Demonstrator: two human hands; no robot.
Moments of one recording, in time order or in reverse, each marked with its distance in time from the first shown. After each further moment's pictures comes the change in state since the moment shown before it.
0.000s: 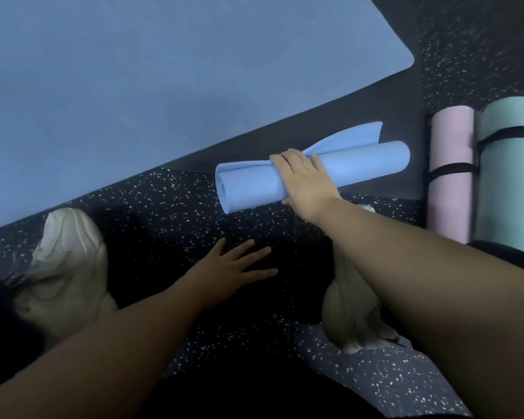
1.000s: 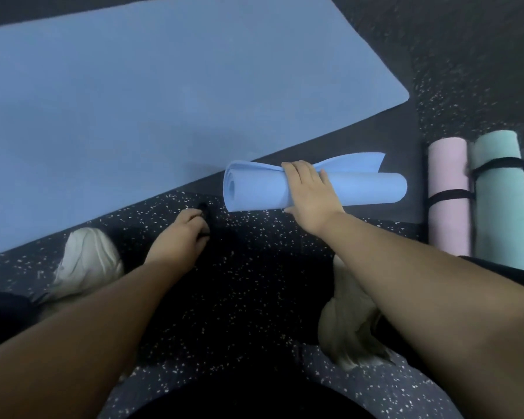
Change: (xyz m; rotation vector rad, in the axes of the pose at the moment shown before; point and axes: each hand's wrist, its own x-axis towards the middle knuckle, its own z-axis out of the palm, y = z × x) left_hand -0.051 -0.071 -0.039 -0.662 0.581 -0.676; right_hand 0.007 -0.013 -0.023 0.065 0.074 0.075
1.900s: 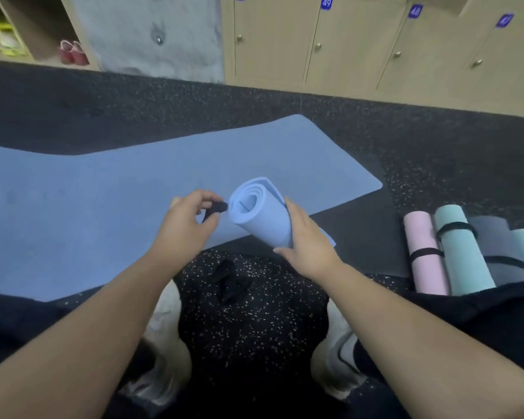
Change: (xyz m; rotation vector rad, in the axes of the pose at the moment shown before) left_hand -0.095 0.080 -0.161 -0.448 0.468 0.168; right_hand -0.089 -0.076 -0.100 0.437 0.295 -0.061
